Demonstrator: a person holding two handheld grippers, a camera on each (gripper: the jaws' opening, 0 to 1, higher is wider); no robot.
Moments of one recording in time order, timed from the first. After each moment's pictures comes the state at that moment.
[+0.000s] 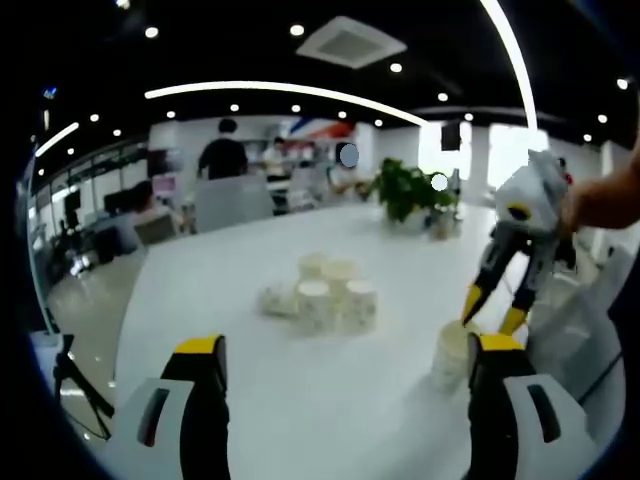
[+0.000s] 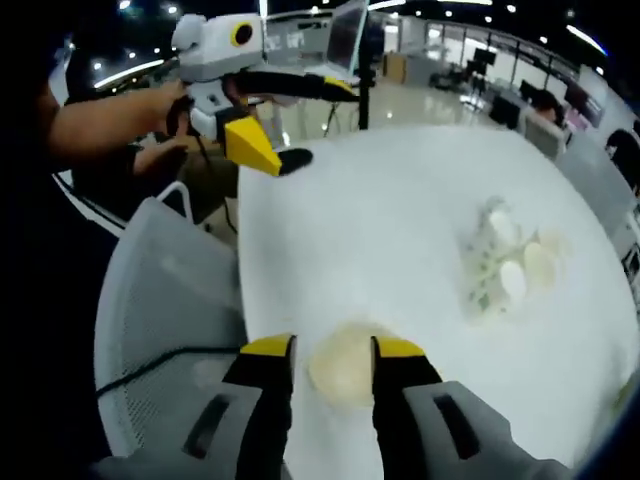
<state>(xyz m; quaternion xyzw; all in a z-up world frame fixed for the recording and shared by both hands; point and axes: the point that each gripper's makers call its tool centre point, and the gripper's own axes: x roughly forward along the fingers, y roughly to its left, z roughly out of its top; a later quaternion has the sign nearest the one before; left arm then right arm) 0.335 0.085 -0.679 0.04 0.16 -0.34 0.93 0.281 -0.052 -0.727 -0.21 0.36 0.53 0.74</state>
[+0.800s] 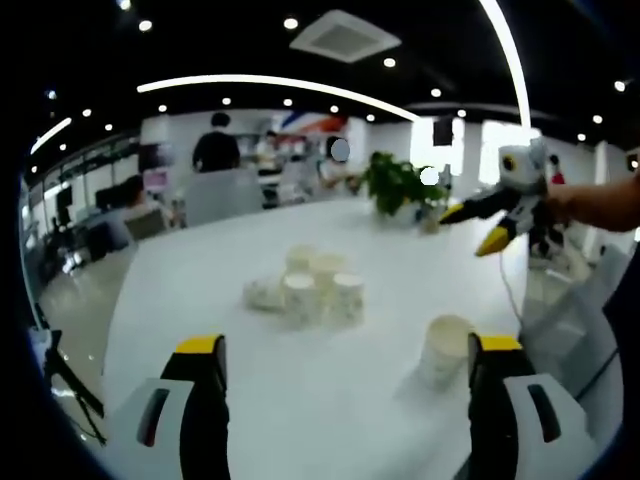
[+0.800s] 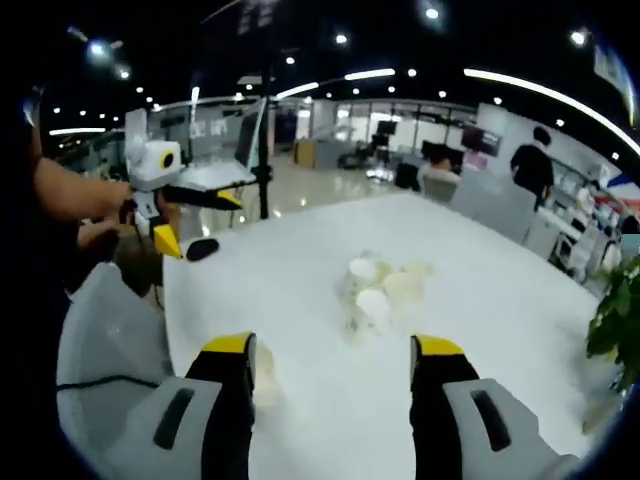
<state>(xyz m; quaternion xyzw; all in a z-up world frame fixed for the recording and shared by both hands) 0.328 0.071 -0.687 0.04 0.17 -0.36 0.92 0.342 -0.148 -0.682 -0.14 0.20 0.40 0.88</state>
